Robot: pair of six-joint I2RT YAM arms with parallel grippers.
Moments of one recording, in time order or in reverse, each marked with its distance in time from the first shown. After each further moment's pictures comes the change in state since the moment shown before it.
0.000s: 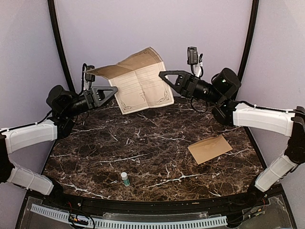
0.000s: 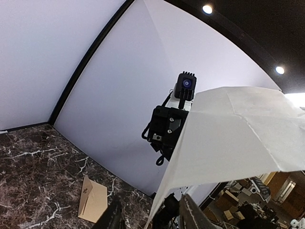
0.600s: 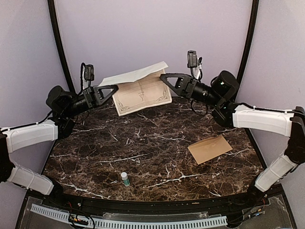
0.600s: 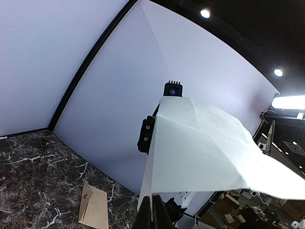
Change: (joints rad) left arm 0.000 0.011 -0.003 0.060 -0.020 -0.018; right arm -0.012 0.006 -0.025 -0.015 0.060 0.027
